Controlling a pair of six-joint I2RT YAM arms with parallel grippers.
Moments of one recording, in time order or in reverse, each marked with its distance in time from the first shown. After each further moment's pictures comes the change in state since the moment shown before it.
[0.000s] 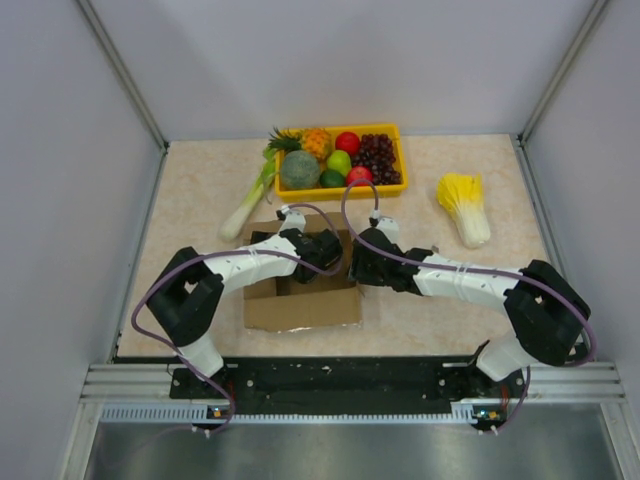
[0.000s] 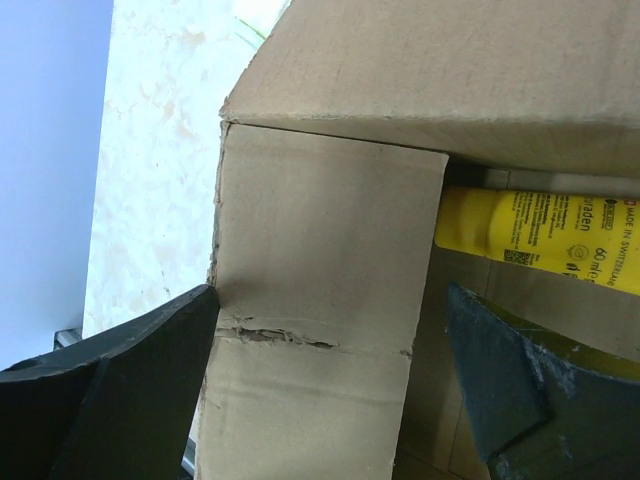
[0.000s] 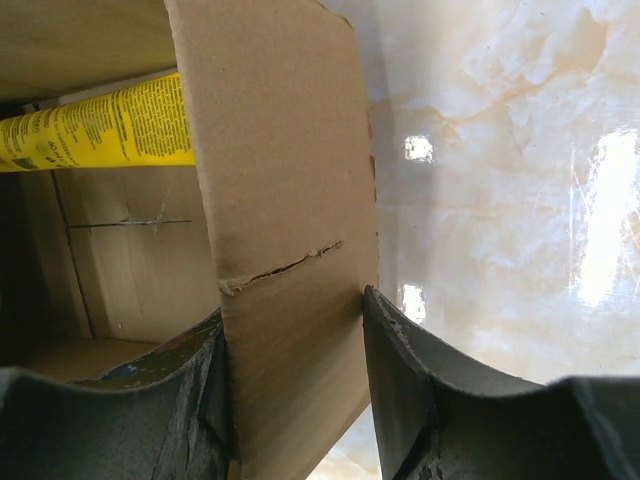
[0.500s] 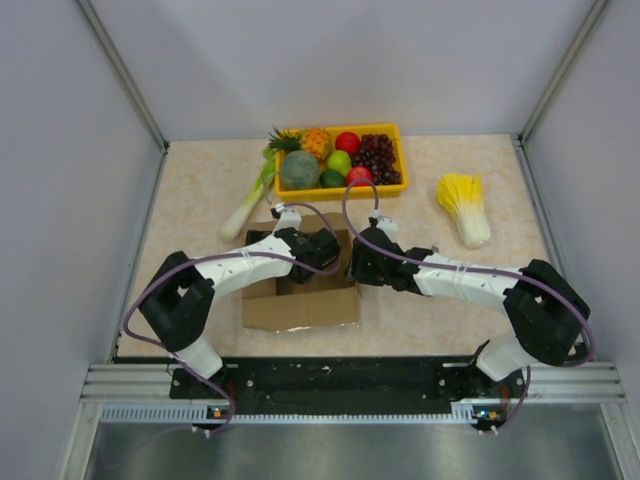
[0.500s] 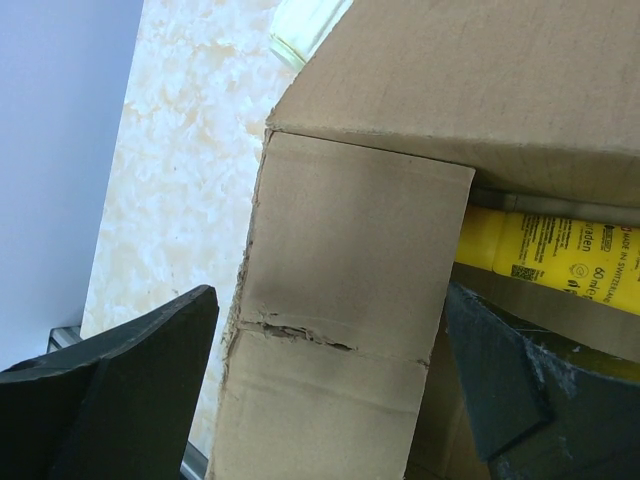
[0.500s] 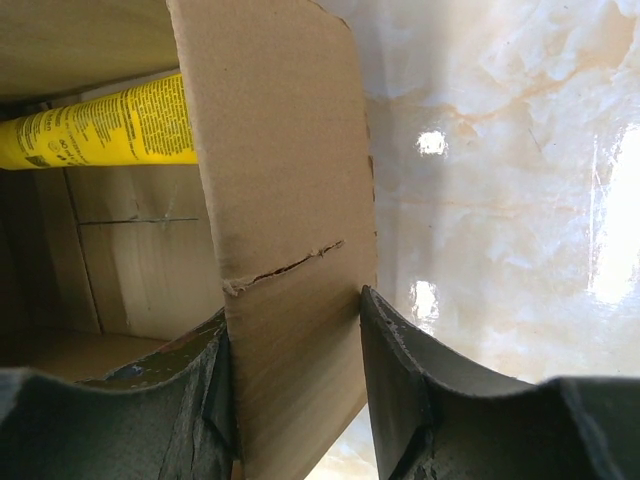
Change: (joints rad) left arm -0.001 -0.042 0.000 -0.043 -0.049 -0.068; right arm -0.008 0.003 0.000 0.015 -0.034 0.008
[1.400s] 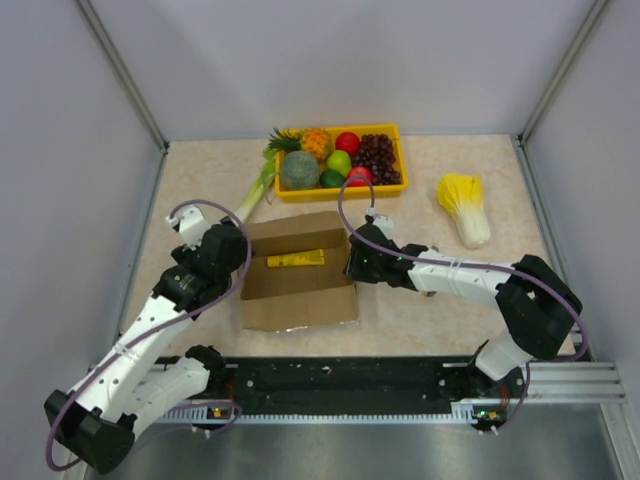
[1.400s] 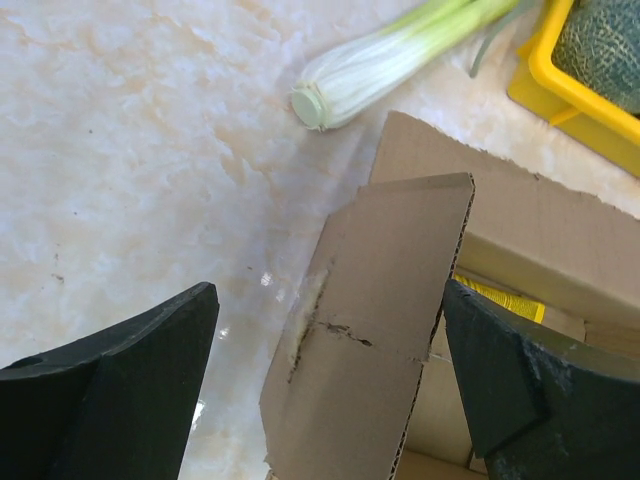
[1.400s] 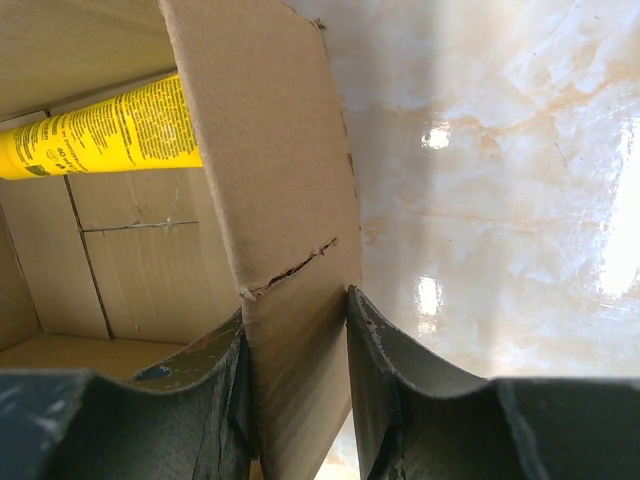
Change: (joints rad) left arm 0.334 -0.780 -0.291 0.298 0.353 0.097; right arm -0.005 0.047 0.042 -0.005 -0.016 0.006
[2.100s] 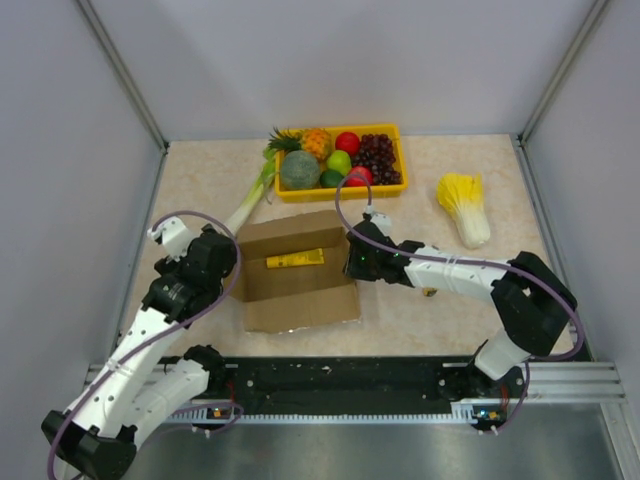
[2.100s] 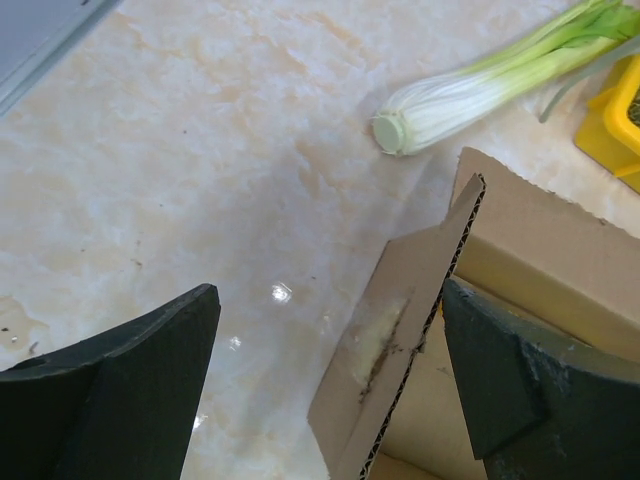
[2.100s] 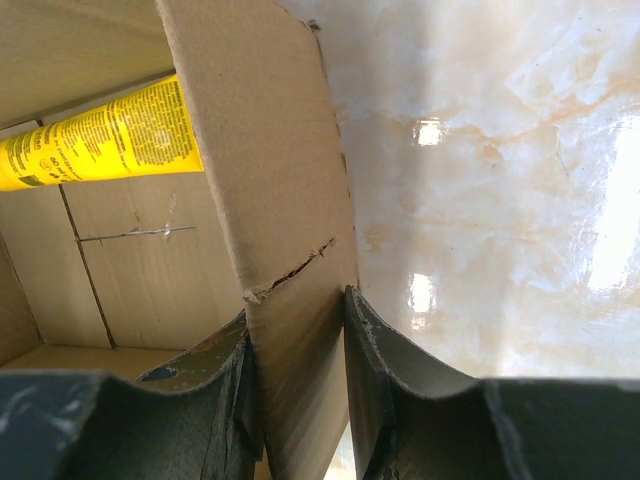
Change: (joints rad) left arm 0.054 -0.099 -0.019 -0.102 -0.084 -0.053; right arm -0.002 0.026 0.035 -0.027 -0.001 -0.008
